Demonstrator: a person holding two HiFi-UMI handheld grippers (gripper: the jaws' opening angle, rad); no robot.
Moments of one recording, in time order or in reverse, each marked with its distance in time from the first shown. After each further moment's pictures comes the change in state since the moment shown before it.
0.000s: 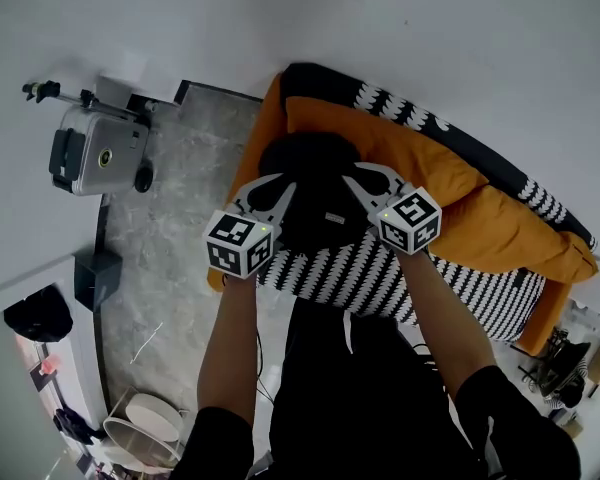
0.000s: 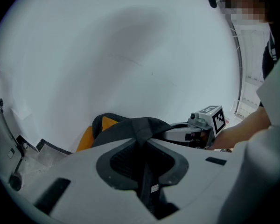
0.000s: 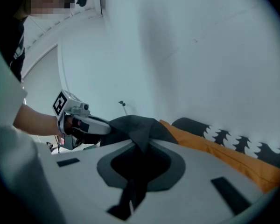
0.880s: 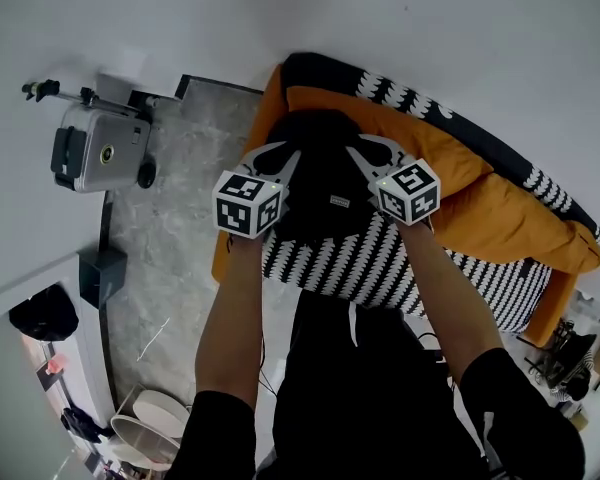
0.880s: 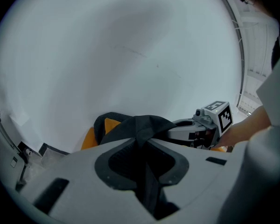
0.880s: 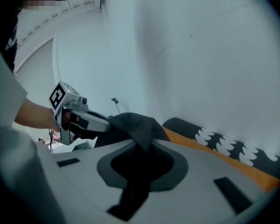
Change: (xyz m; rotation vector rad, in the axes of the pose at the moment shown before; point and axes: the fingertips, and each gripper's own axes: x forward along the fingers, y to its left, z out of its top) left arm 0.035 0.025 0.009 0.044 0.066 0.024; right arm 0.018 -0.034 0.000 -0.025 0.021 -0.080
